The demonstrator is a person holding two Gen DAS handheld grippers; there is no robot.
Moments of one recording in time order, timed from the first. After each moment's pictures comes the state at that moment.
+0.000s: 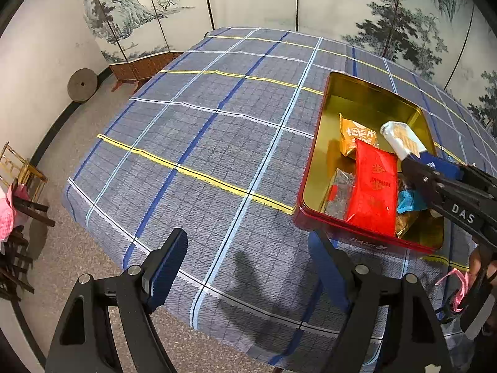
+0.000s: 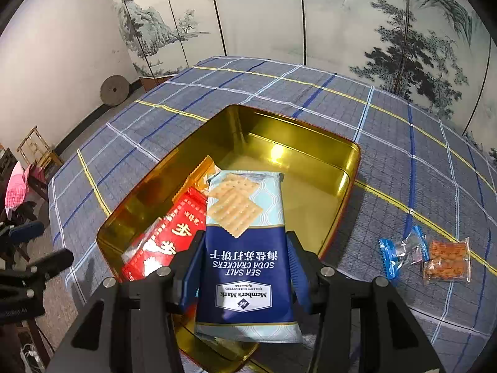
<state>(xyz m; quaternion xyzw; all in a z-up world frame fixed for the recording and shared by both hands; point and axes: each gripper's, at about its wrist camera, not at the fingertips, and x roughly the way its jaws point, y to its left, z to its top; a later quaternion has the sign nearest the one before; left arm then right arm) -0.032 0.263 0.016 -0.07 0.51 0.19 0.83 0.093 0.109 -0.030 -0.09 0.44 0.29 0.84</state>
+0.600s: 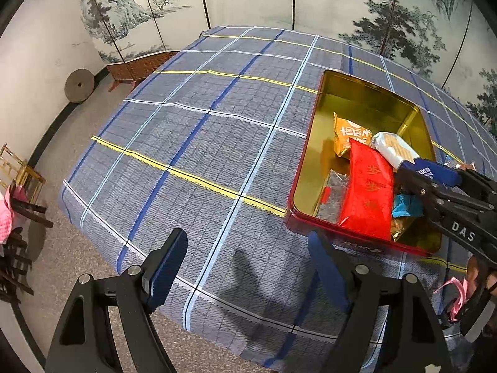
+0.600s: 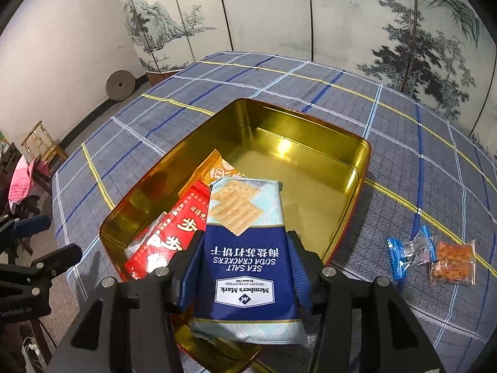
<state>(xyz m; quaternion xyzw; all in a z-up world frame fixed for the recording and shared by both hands) -0.023 0.258 0.013 -0.07 0.52 0.19 0.83 0.091 0.110 -0.035 -0.09 0.45 0.31 0.83</state>
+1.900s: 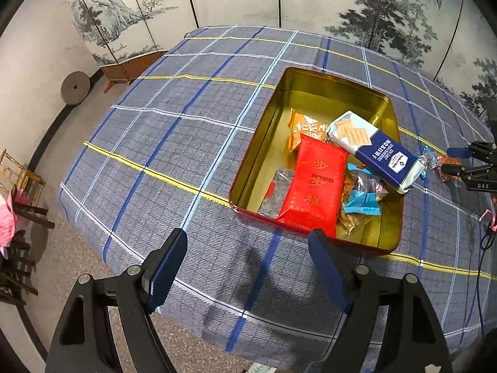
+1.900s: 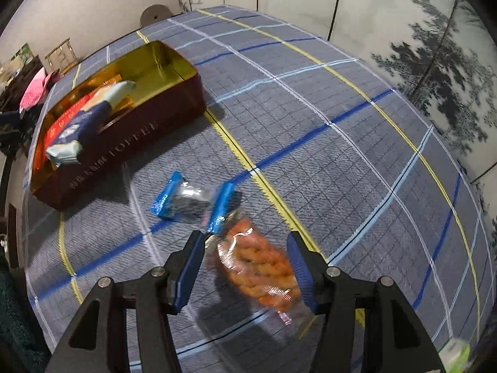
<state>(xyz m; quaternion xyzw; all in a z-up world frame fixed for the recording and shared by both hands) -0.011 0.206 0.030 -0.06 0.53 0.18 0.83 0.209 -0.058 -0.057 -0.25 0.48 0.38 0.75</state>
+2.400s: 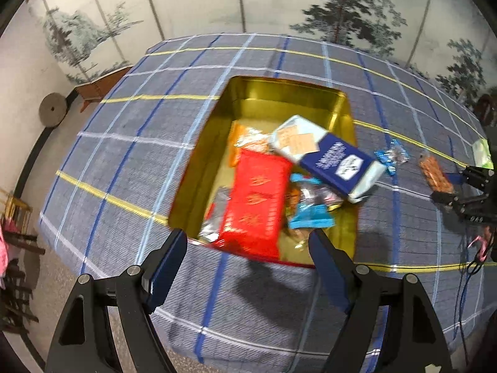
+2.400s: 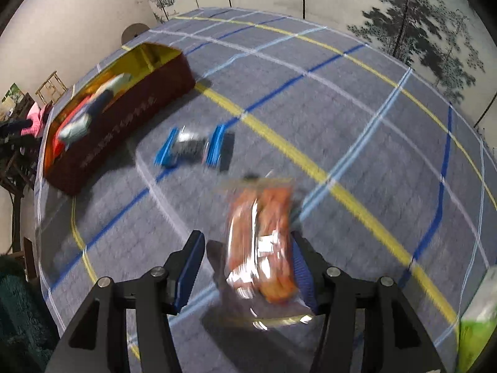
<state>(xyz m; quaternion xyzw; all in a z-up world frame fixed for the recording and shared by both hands) 0.022 0.163 0.030 -0.03 0.53 0.11 0.84 0.168 -0.113 -0.072 -0.18 0.51 0.36 0.76</state>
